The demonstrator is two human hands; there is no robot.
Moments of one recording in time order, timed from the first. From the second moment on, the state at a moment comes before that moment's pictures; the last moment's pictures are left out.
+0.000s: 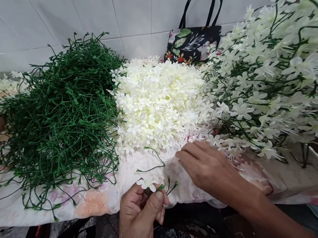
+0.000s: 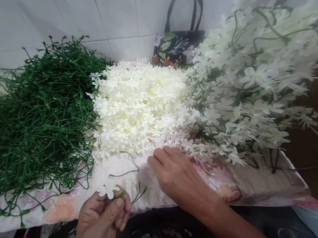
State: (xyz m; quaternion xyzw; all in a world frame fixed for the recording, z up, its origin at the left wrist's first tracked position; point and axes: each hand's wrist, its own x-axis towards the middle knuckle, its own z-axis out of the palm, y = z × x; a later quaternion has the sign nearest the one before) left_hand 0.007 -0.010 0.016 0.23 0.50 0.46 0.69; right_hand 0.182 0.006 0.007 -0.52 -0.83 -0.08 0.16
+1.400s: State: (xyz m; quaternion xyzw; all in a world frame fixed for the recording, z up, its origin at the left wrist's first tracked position) left_hand 0.043 0.085 0.023 0.58 0.58 0.43 0.38; right_hand 0.194 0.025 0.018 -0.48 -0.75 0.15 0.43
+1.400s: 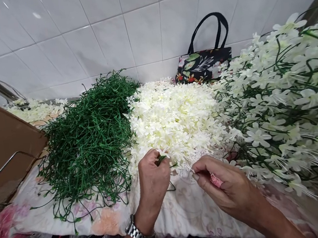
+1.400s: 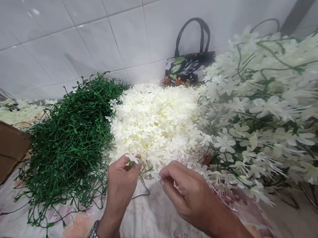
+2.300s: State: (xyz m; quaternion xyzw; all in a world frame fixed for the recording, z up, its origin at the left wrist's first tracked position) left_hand 0.029 0.049 0.039 0.29 0.41 0.52 0.69; right_hand 0.179 0.016 0.032 -0.50 -0.62 0.28 0.53
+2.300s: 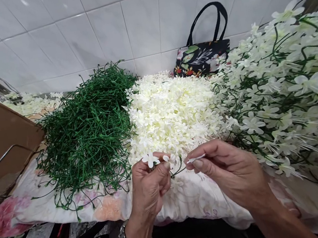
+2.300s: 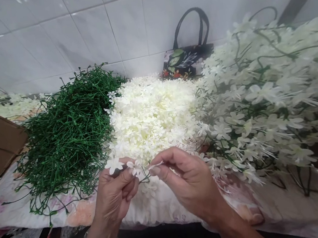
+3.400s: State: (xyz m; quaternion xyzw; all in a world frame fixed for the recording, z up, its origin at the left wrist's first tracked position) left_hand 0.026 0.020 0.019 0.26 0.37 0.54 0.71; right_hand 0.155 0.003 0.027 -0.41 -0.73 0.12 0.53
